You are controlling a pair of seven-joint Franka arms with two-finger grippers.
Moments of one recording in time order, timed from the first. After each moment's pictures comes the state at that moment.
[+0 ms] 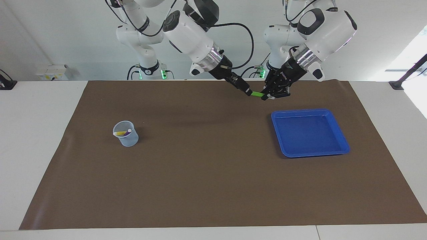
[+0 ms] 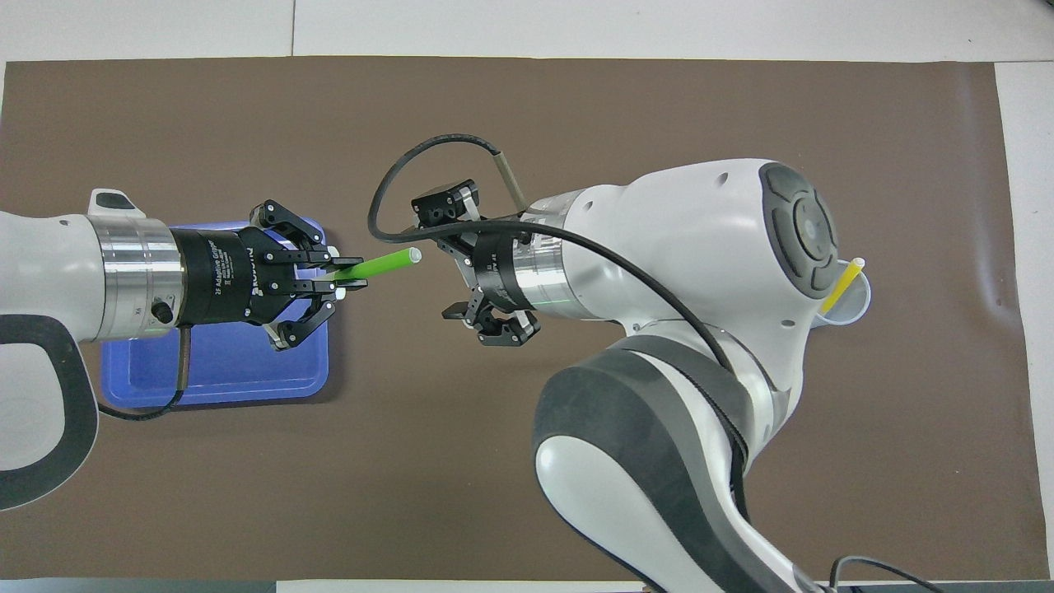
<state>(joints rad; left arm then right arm) -0.22 -0.19 -0.07 -2.03 -0.69 2.06 -1.69 0.03 0.17 0.58 -1.65 0.50 2.21 1.38</state>
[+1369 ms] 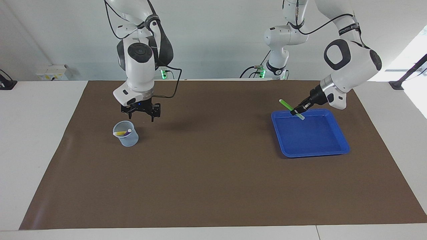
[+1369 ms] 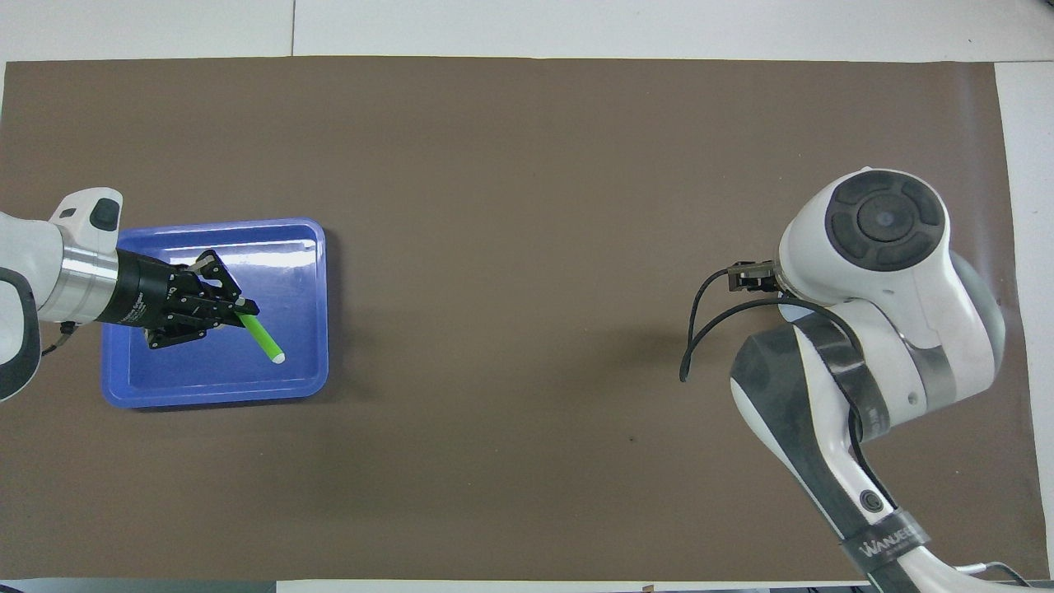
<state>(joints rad) 0.04 -0.01 -0.05 -2.07 -0.40 1.89 -0.42 0.02 0.03 0.23 -2.02 -0.35 1.99 0.36</state>
